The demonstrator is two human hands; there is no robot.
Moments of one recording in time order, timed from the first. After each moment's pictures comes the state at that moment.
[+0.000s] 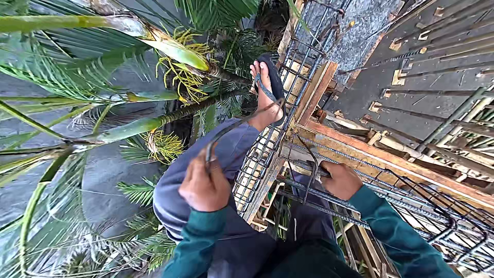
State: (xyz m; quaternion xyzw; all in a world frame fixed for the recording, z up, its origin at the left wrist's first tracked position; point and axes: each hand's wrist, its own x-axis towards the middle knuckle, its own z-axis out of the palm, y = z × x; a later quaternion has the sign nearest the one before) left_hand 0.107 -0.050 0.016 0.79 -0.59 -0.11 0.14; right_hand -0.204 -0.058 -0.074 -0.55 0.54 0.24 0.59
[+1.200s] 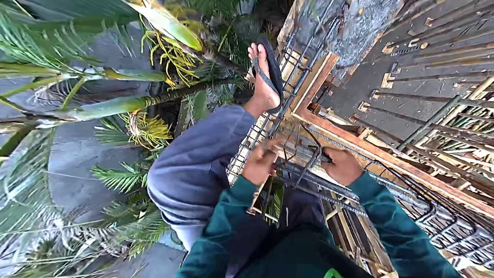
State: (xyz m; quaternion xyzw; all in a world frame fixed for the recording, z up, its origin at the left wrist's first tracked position) left_hand 0.044 -0.024 -0.028 0.67 -0.30 -0.66 0.15; right_hand -0.214 -0.053 -0.063 -0.56 0.57 0.16 0.58
